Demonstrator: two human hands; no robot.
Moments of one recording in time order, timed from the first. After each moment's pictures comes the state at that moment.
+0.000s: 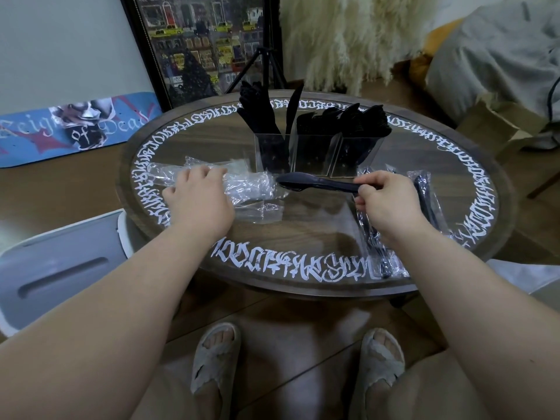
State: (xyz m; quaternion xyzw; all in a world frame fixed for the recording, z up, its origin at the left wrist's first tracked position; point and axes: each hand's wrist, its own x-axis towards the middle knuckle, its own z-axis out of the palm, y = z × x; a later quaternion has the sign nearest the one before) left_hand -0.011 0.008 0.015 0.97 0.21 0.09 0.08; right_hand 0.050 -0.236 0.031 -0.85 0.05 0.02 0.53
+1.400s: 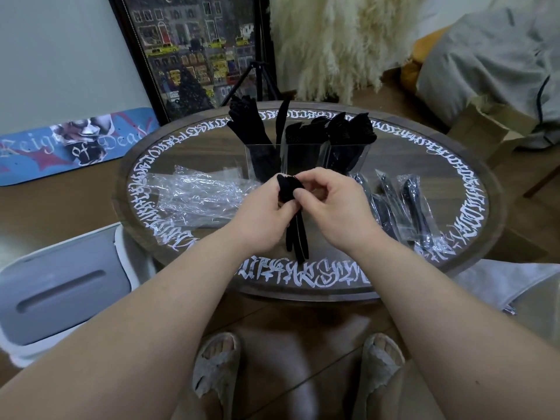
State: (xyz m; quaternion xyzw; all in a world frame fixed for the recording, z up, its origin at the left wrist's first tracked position) left_hand -0.007 -0.067 0.038 0.89 0.00 0.05 0.45; right_hand 0.027 -0.201 0.038 -0.83 -0.23 -0.04 0.50
